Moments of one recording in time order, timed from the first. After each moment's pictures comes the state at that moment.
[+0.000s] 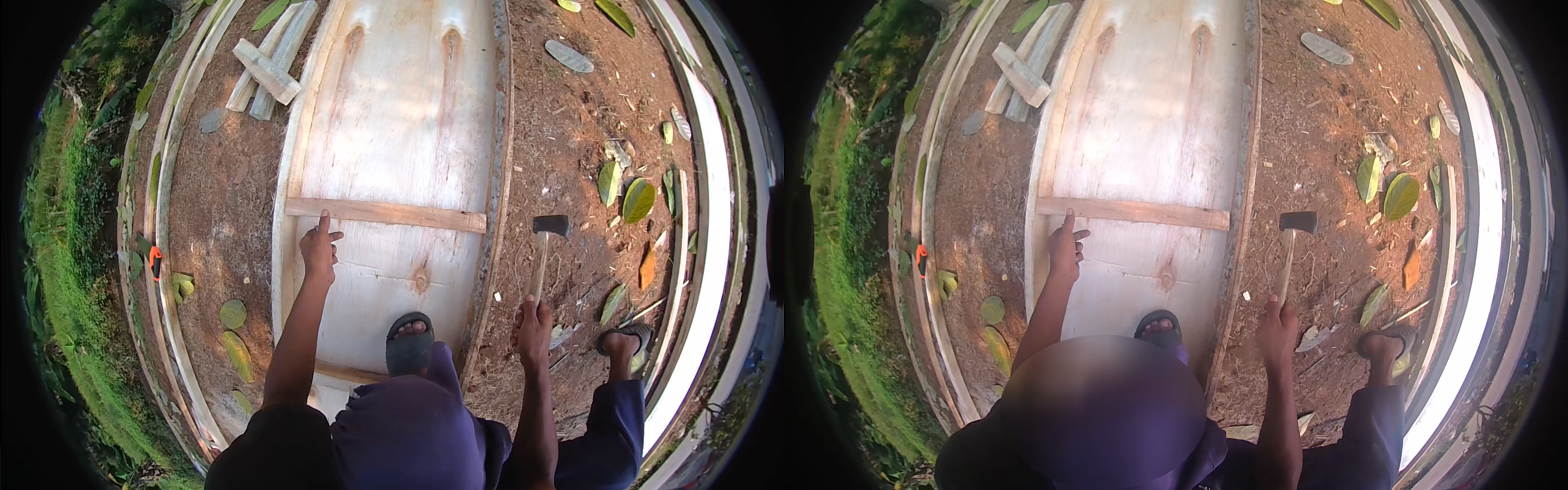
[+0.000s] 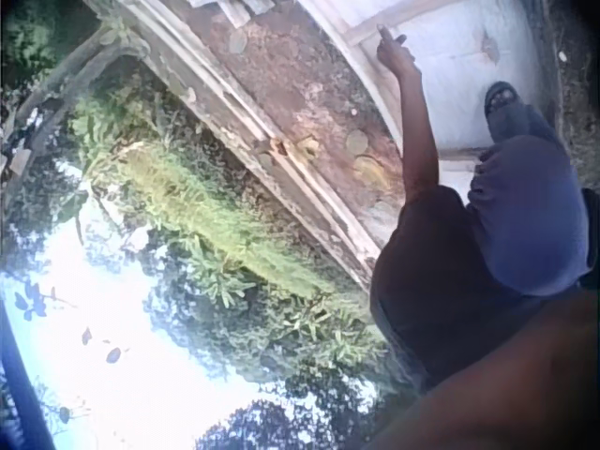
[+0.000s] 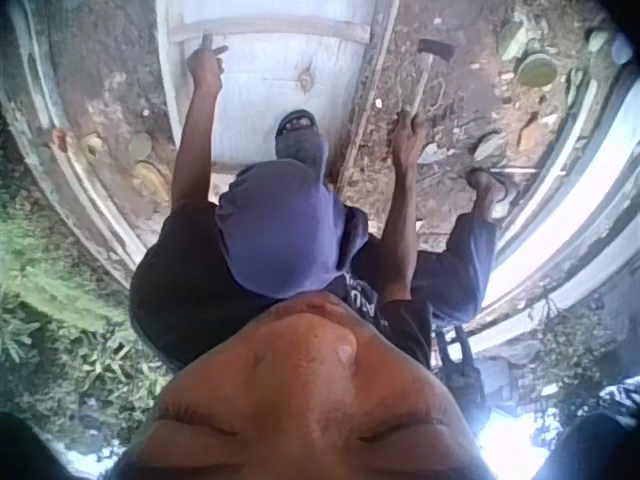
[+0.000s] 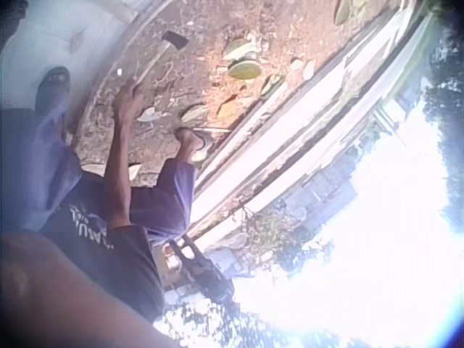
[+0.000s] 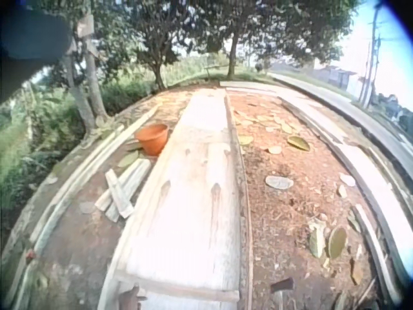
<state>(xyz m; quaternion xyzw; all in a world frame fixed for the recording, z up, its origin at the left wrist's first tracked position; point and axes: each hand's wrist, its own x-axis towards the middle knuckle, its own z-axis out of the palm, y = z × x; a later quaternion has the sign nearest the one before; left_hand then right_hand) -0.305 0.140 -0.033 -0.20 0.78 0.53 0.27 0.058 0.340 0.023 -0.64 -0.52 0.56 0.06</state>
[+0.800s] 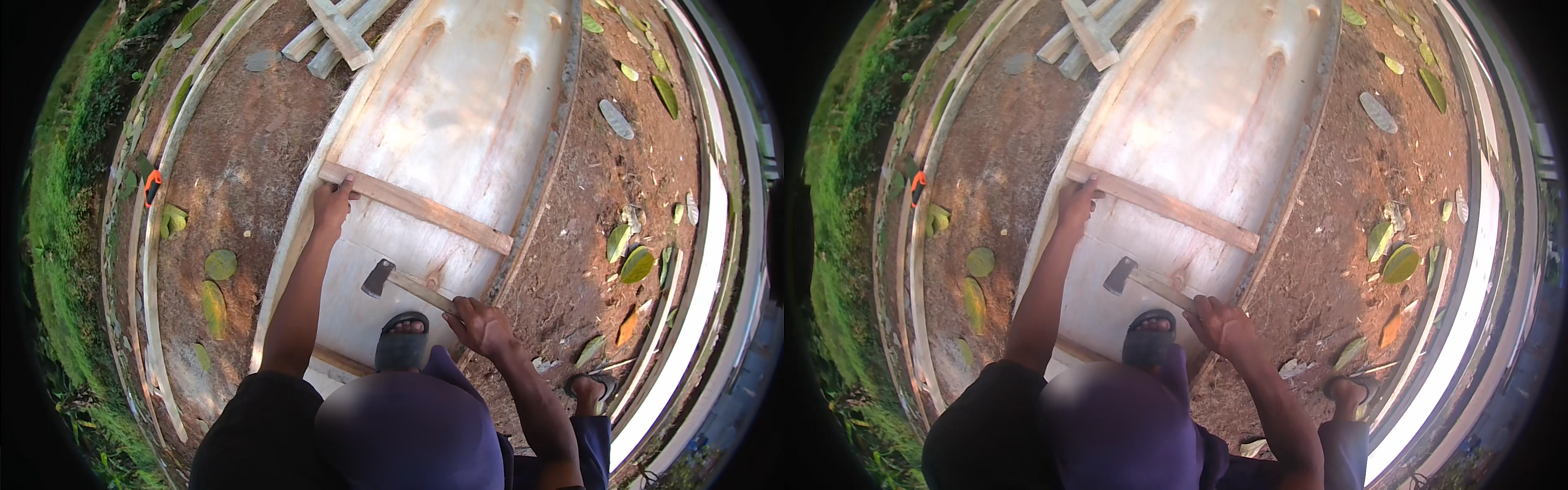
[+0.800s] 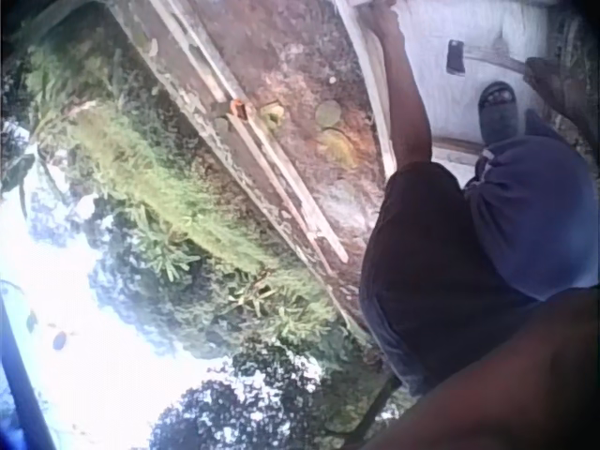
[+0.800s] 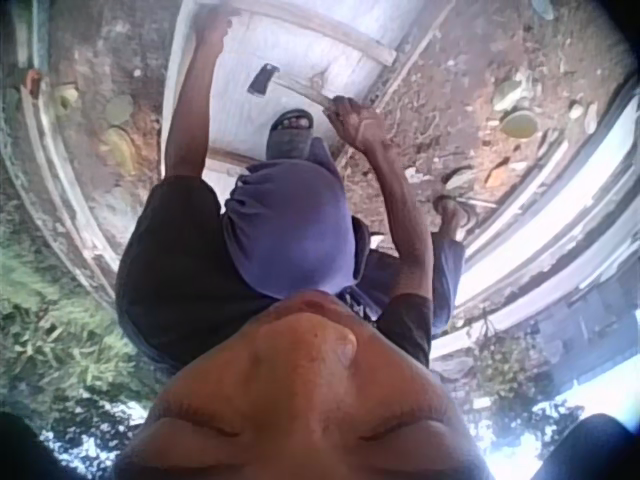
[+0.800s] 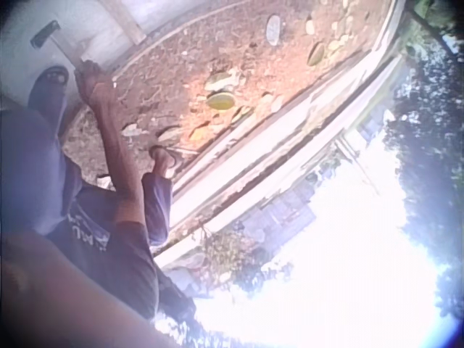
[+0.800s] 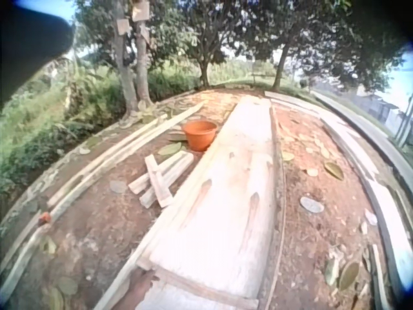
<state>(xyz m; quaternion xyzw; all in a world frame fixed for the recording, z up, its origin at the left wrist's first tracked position) -0.348 0.117 -0.053 -0.15 0.78 0.55 0.25 -0.044 0.323 0.040 -0.04 -0.94 0.32 -0.13</state>
